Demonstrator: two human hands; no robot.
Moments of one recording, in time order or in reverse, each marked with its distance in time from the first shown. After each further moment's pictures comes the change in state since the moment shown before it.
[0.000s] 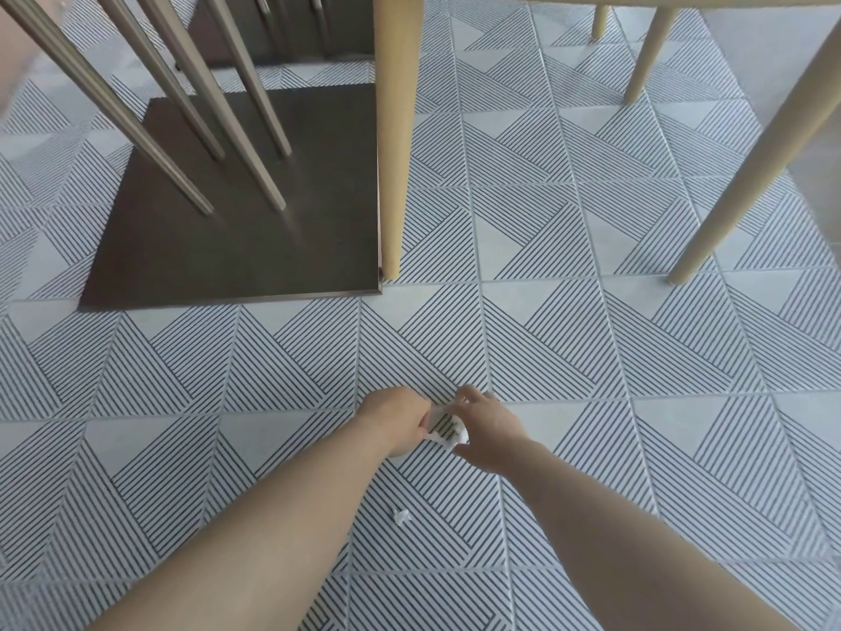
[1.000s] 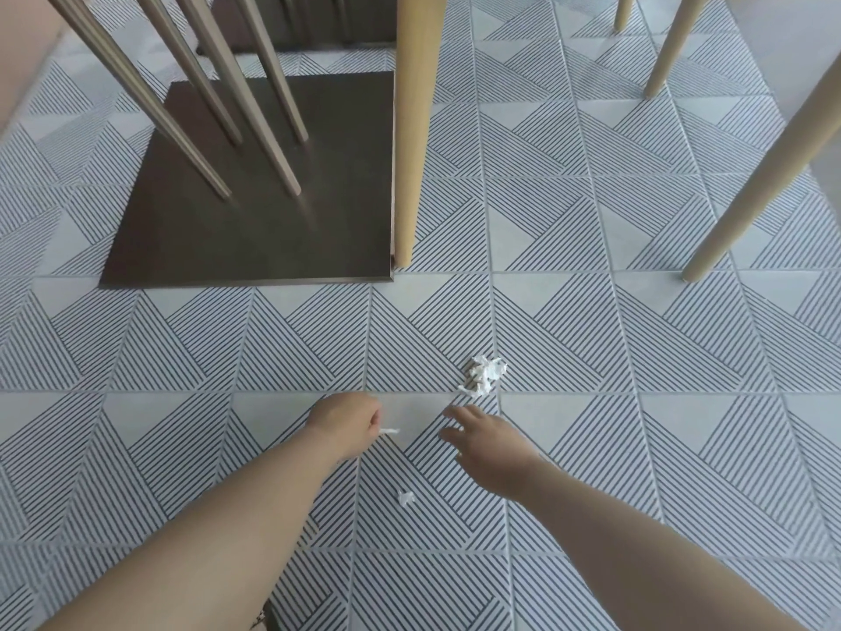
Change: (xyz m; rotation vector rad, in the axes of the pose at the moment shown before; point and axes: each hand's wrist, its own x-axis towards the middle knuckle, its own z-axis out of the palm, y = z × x) left_hand -0.040 -0.051 0.031 -0.116 0.027 -0.186; right_hand -0.028 -0.002 0.025 -0.219 0.024 -0.312
